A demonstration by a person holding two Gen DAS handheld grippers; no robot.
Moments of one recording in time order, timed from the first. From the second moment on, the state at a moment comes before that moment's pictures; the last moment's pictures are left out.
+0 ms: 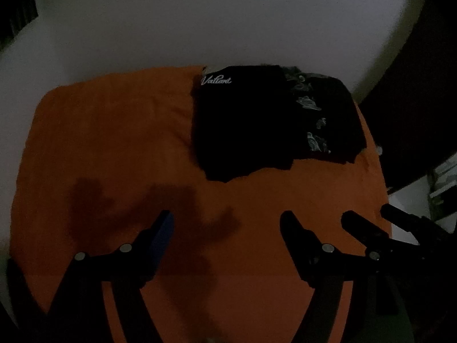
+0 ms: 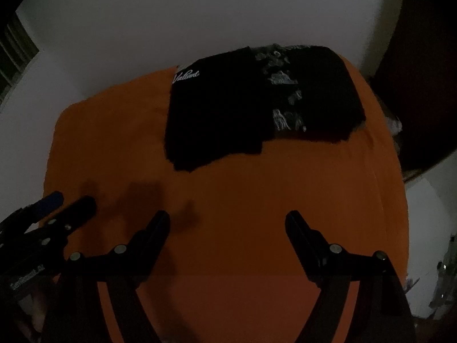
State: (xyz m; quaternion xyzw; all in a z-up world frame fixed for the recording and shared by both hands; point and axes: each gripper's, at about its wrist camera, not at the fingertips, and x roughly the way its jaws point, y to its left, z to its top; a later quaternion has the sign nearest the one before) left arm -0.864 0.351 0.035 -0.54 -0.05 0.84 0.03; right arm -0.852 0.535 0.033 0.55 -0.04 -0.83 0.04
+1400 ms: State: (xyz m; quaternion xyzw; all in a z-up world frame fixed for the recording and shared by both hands) left arm -0.933 0.353 0.000 -0.55 -0.02 0.84 0.01; right arm -0.934 0.532 0.003 0.56 -0.02 -0.83 0.05
